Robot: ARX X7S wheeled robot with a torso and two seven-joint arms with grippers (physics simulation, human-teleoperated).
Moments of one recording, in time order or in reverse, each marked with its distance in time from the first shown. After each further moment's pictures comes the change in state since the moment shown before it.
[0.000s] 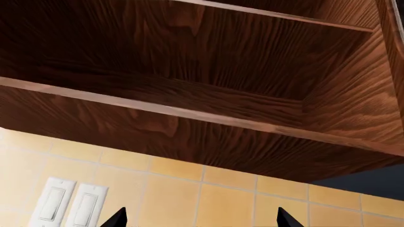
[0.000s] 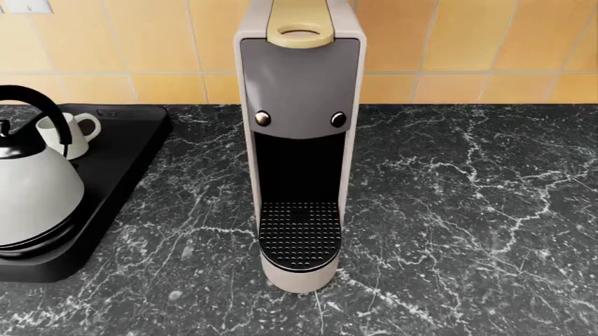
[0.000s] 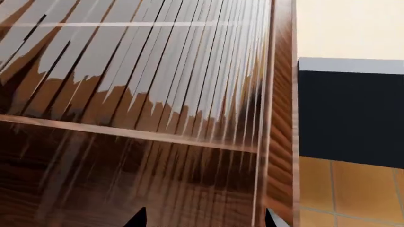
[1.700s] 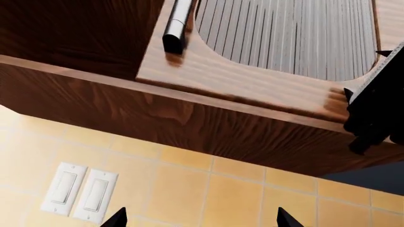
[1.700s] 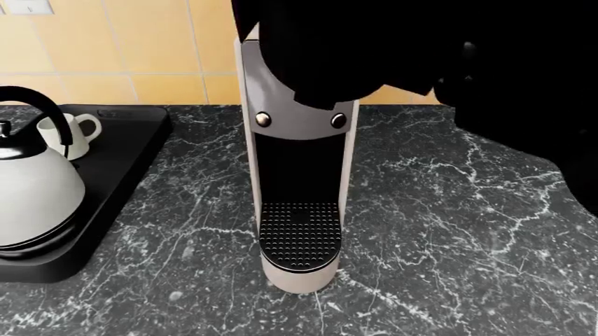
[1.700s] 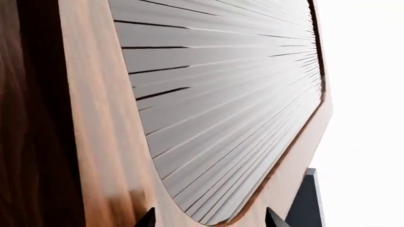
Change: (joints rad) left arm 0.131 0.063 -0.196 0.049 0.234 -0.012 0.384; right arm -0.163 -0.082 -1.107 0.183 -0.994 -0.119 -0.318
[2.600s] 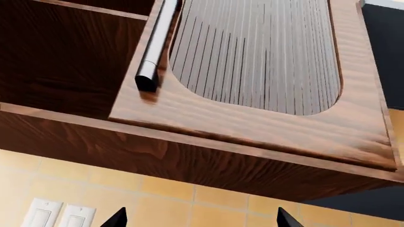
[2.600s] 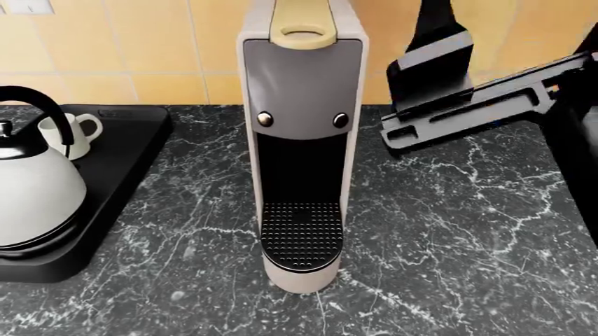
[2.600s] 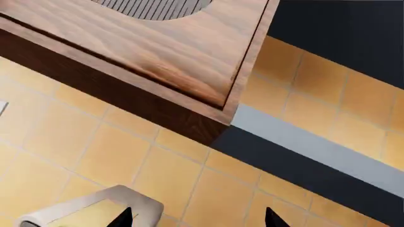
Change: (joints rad) left arm -0.171 -0.127 0.335 -0.003 -0.155 0.168 -0.393; right arm -0.414 0.755 0.917 -1.142 1.868 0.012 1.039
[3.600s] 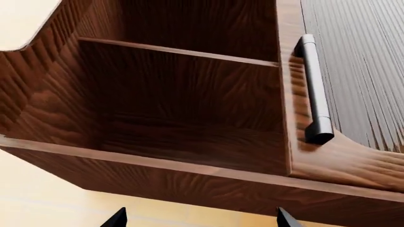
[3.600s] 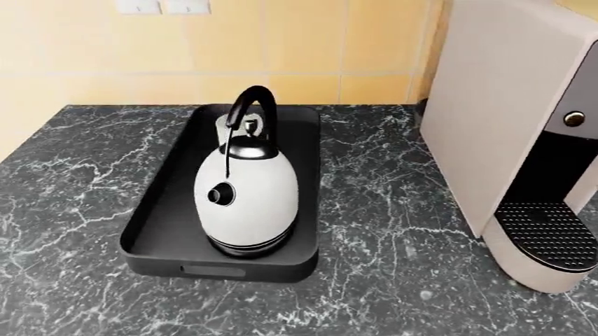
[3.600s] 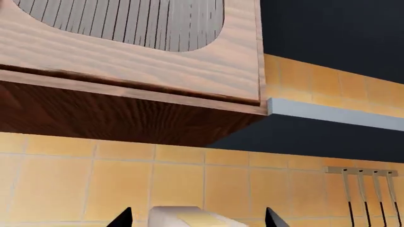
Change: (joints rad) left arm -0.179 -0.105 0.183 -0.021 -0.142 0.072 -0.263; right arm -0.783 -0.113 1.455 -0.173 0.394 0.532 0.073
